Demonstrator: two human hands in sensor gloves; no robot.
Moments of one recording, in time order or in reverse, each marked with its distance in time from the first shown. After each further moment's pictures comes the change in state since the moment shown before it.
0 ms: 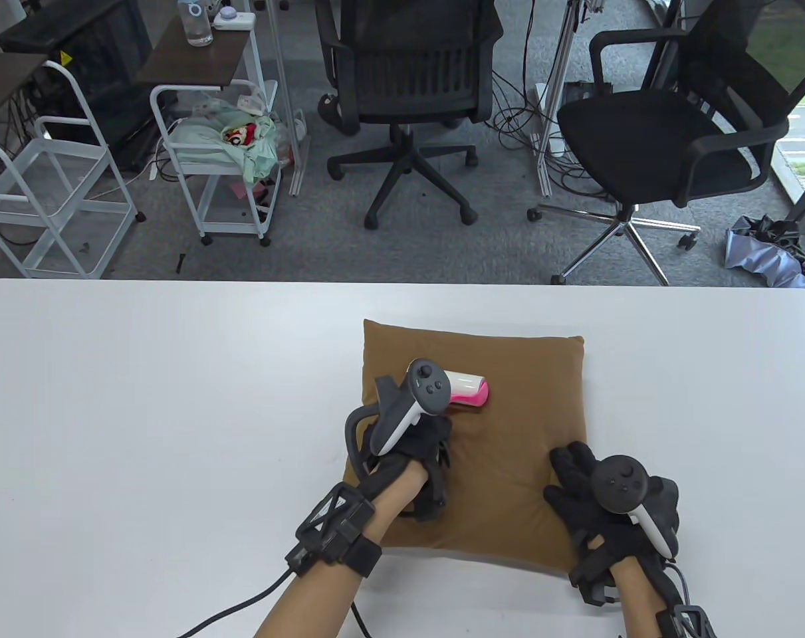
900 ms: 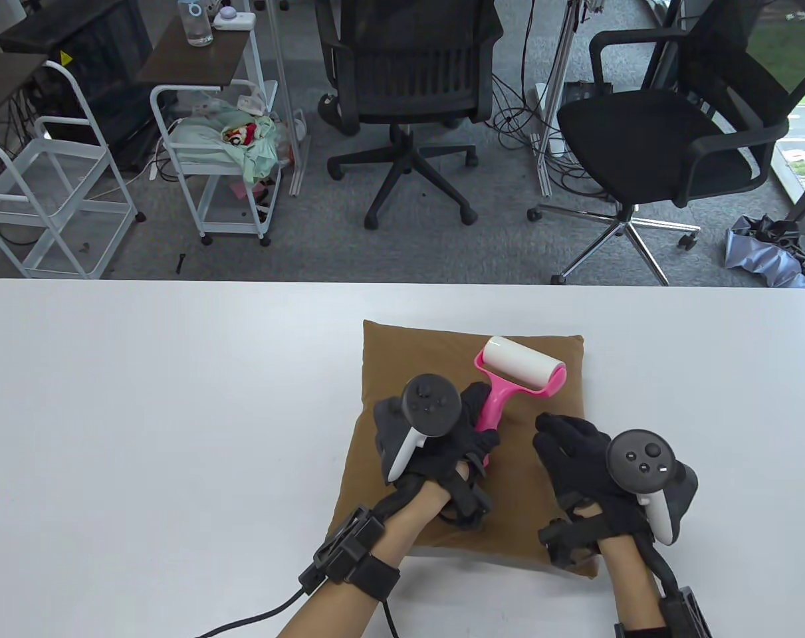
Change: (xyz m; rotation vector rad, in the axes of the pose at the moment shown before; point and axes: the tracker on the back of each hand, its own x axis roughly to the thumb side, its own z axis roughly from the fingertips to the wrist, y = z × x) left_hand 0.030 0.002 0.052 0.110 -0.274 0.386; right_hand 0.064 -0.053 -0.001 -0.052 -0.070 -0.505
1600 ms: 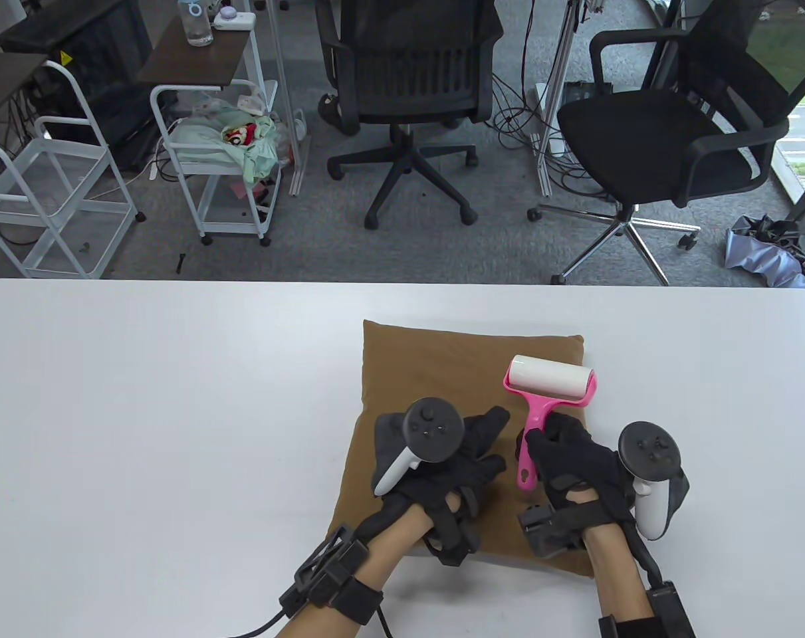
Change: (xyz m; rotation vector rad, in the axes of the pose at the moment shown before) left_hand -0.024 0.008 0.019 -0.143 -0.091 -0.017; right_hand -0.010 0.006 -0.001 -0.020 0.129 -0.281
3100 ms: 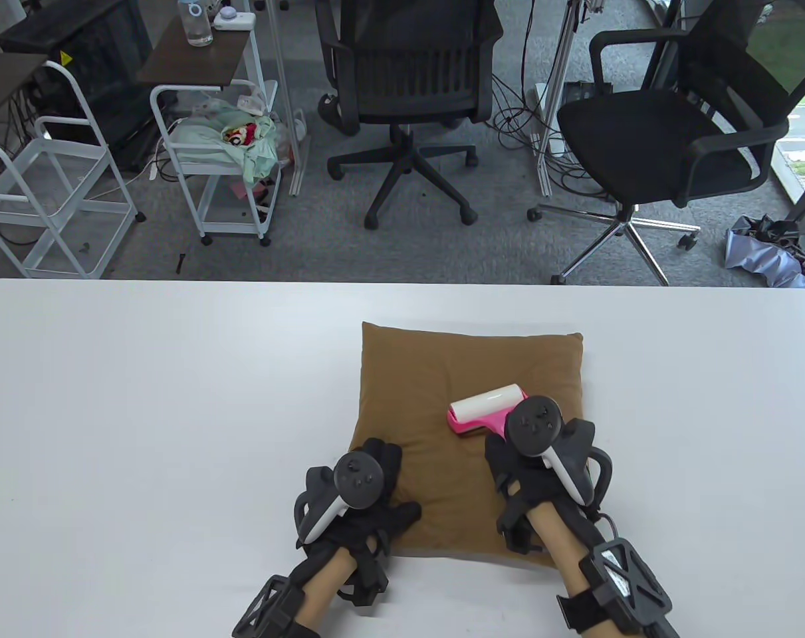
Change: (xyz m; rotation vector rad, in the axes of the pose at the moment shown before) left_hand -0.131 -0.034 0.044 -0.092 0.246 -0.224; right_hand 0.042 0.064 0.015 -0.068 -0.063 0.909
